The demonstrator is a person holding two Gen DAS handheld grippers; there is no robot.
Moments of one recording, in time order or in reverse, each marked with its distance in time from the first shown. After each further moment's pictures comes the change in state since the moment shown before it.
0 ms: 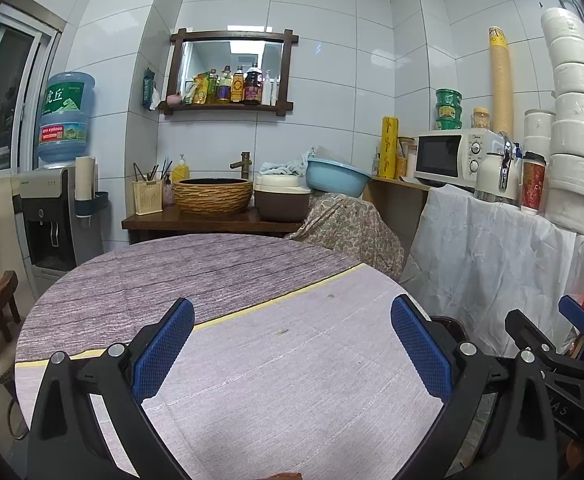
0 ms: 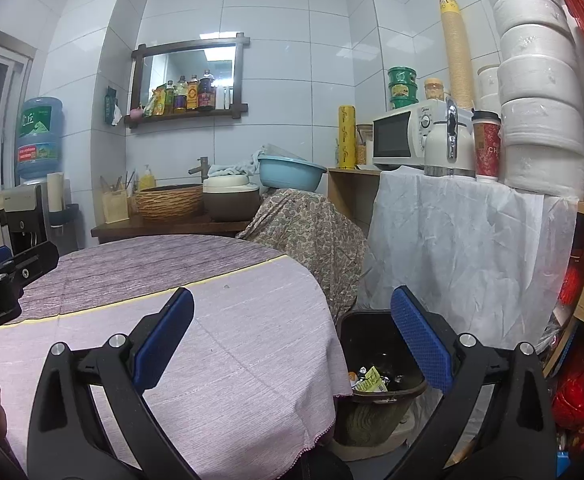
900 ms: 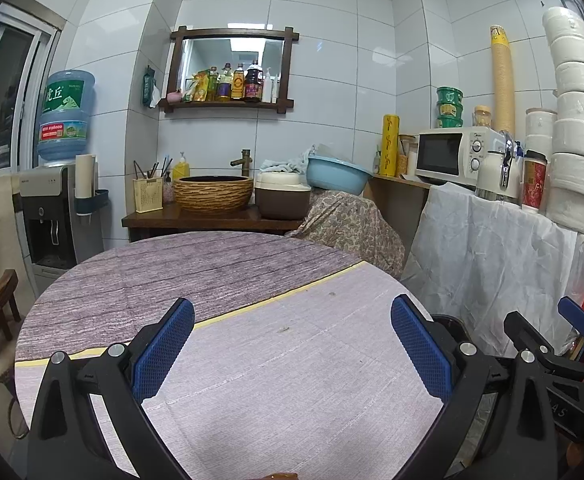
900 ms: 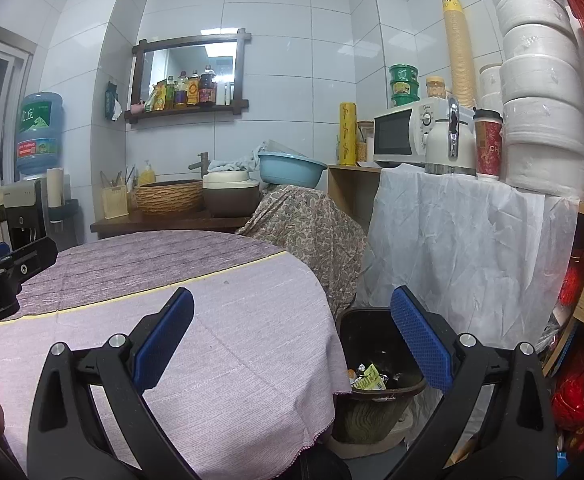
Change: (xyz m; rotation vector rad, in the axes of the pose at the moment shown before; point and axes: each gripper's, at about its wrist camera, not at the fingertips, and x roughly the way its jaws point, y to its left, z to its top) left arm 0.000 0.002 -0.002 0.002 0.009 0.001; right arm 0.003 -0.002 -0.002 -0.005 0.014 0.002
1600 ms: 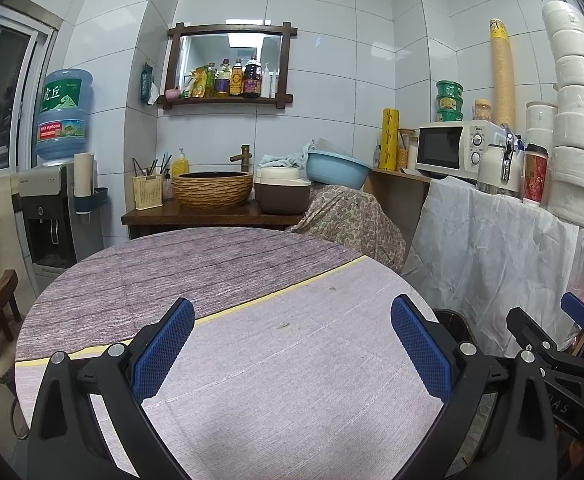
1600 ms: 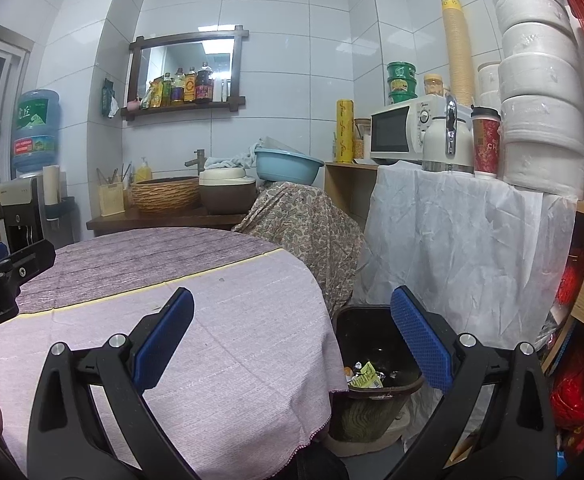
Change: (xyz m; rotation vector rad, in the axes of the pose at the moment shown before) left arm 0.005 -0.003 0.000 0.011 0.022 0.002; right arm 0.002 -0.001 0.000 -0.002 0.012 -0.013
